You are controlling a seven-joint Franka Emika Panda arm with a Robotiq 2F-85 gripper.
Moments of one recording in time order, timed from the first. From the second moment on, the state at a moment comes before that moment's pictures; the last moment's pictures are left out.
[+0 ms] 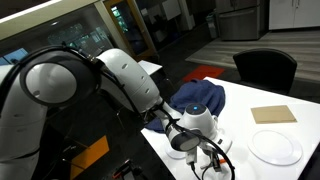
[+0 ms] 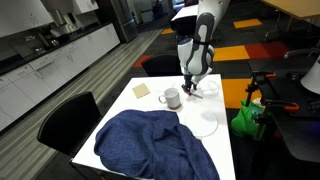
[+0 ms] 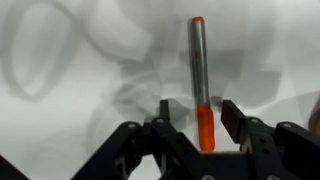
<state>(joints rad) -0.08 0.84 -0.14 -2.08 0.13 2.94 0.32</state>
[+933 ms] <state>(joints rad) -0.08 0.83 -0.16 -2.06 0.13 2.91 0.32</state>
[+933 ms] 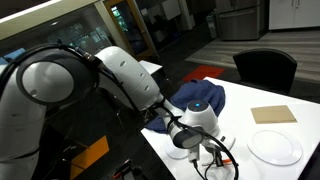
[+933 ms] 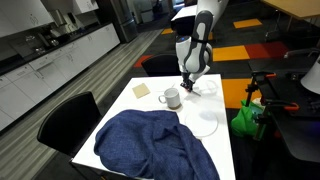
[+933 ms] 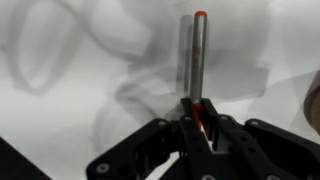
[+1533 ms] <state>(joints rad) 0.00 0.59 -0.25 -2.15 0.07 2.82 0.30</state>
